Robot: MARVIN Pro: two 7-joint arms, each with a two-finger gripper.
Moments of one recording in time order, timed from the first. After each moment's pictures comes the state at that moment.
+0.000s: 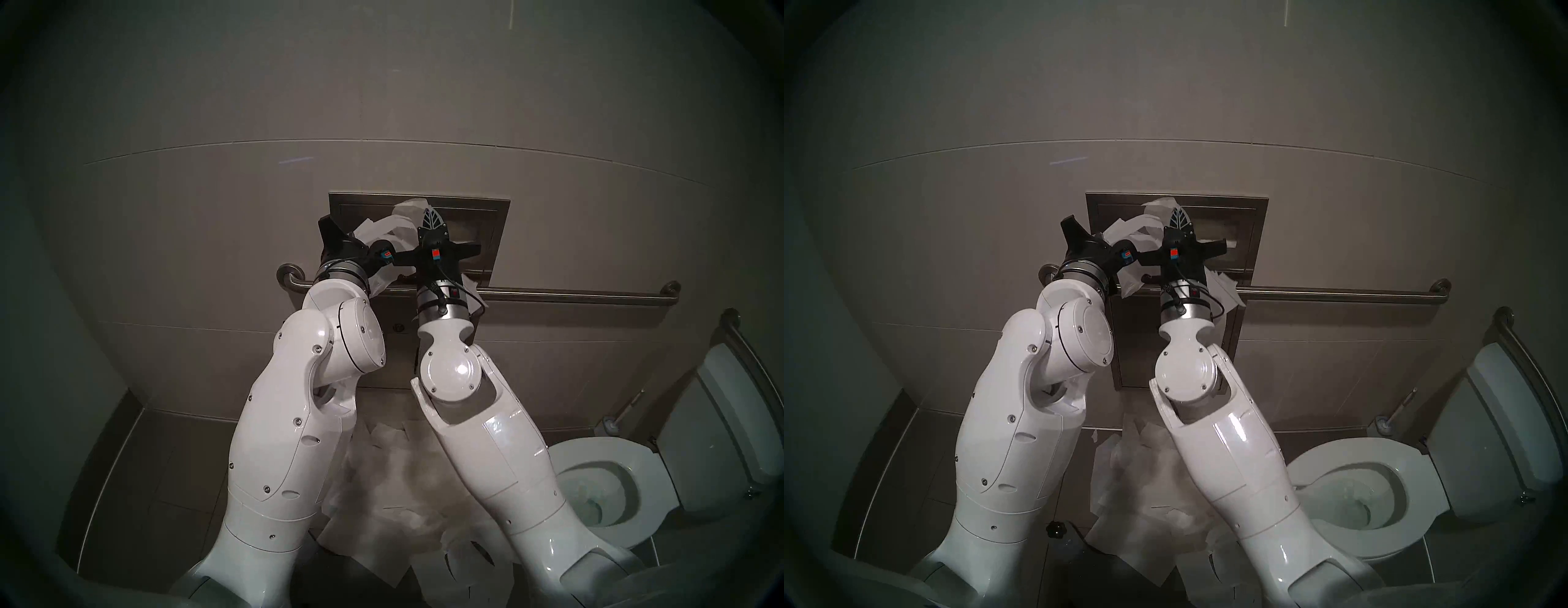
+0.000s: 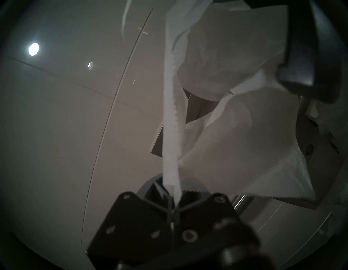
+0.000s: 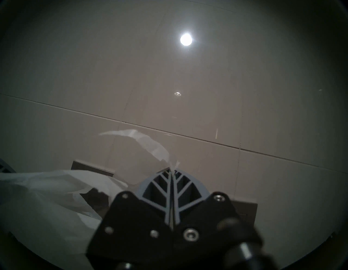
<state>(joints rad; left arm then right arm) 1.44 -1.61 -1.19 -2.05 1.43 0.57 -0.55 -1.43 -1.54 1.10 -1.72 -0.31 -0.07 -0.44</state>
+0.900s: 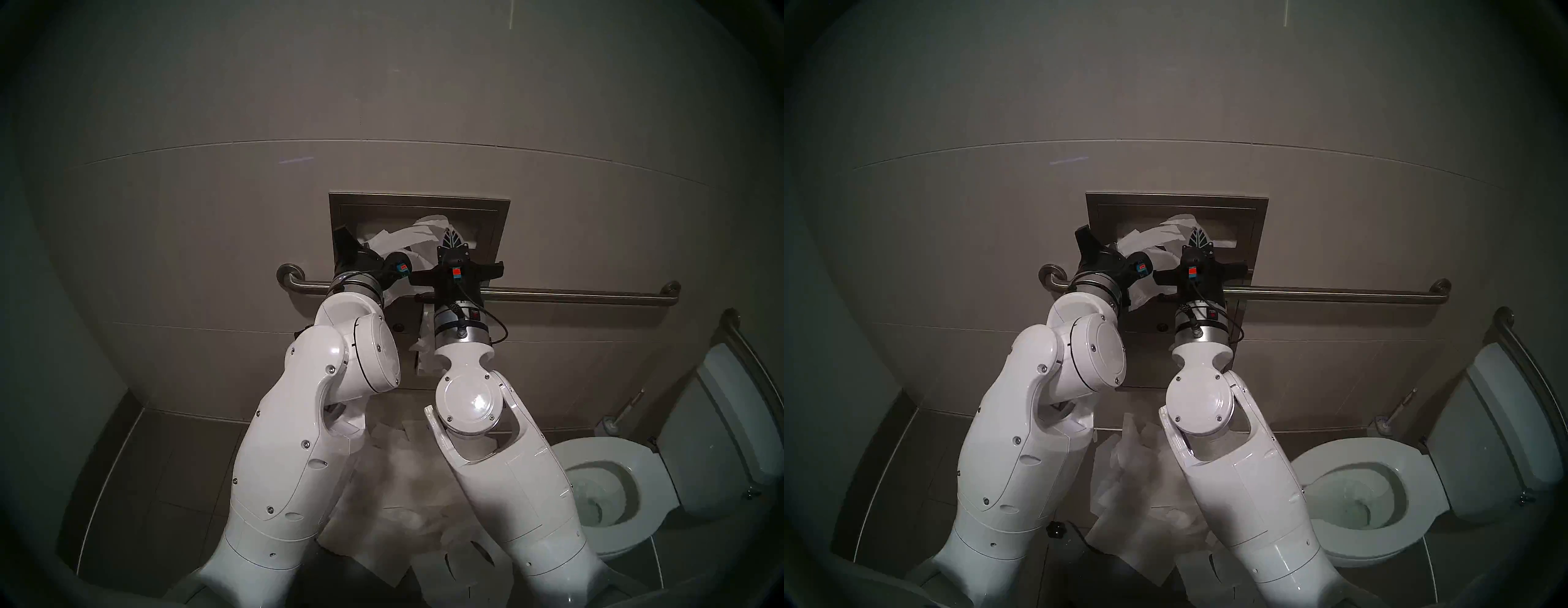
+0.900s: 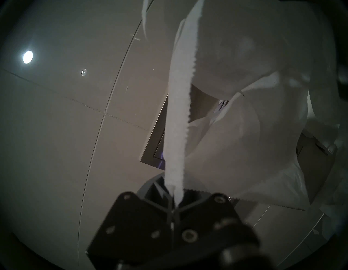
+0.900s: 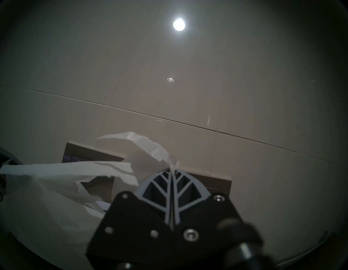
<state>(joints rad) 1.46 -1.59 -1.12 -2.07 1.44 0.62 -0.55 -1.56 -1.50 1.13 -1.88 -0.30 0.03 -0.46</state>
